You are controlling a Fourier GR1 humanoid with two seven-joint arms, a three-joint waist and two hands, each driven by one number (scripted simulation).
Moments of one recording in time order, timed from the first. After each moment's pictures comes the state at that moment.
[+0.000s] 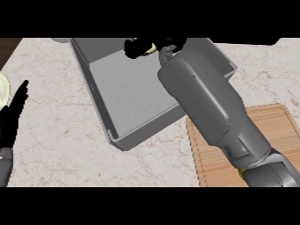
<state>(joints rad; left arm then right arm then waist) -0.15 0.37 0.12 -1.32 -0.22 0.11 0.06 -1.22 0.00 0.18 -0.81 0.70 -0.26 0.55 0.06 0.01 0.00</state>
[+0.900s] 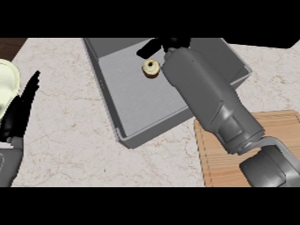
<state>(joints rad) -0.23 0.35 0.09 -1.30 -0.24 0.10 0.07 -1.35 0.00 0.12 -0.35 0.47 -0.49 0.39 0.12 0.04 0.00</state>
